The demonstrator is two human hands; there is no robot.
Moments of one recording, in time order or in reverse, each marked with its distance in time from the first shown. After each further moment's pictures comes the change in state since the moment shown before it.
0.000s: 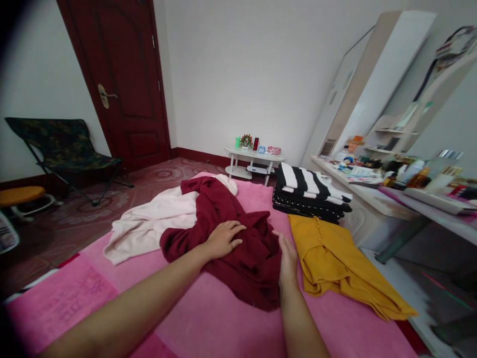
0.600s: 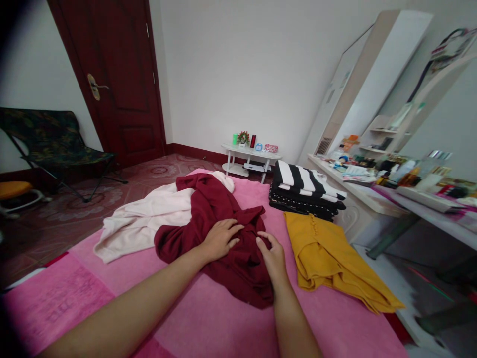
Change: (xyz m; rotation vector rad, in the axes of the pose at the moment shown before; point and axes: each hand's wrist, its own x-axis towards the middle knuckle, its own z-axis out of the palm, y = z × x) left_hand -0.009 -0.015 0.026 0.099 0.041 -0.001; right_hand -0.003 0.000 0.006 -0.436 -0.175 -0.165
